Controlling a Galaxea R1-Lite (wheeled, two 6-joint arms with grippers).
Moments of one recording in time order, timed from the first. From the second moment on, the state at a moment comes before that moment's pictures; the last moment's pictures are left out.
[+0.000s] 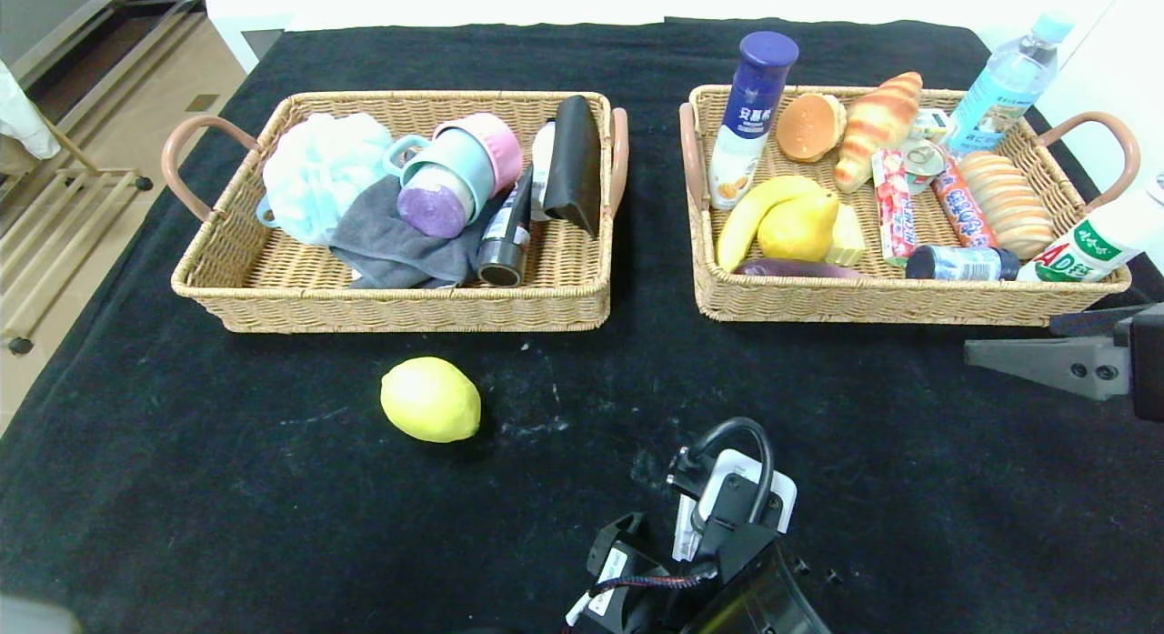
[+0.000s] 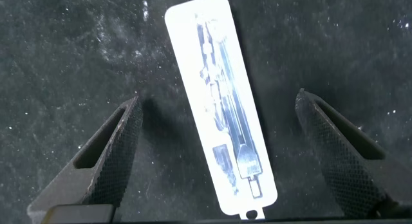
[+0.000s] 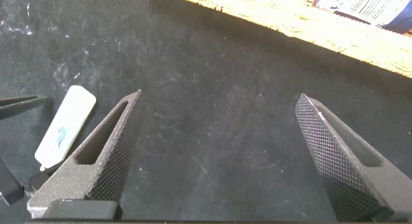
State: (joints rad) left arm -1.22 1.91 -1.07 -0.10 0.74 -0.33; right arm 0.21 1.26 -1.10 0.30 0.19 -0.04
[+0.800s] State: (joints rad) left arm -1.22 1.92 -1.07 -0.09 0.74 -0.33; right arm 0.21 1.26 -1.10 0.30 0.19 -0.04
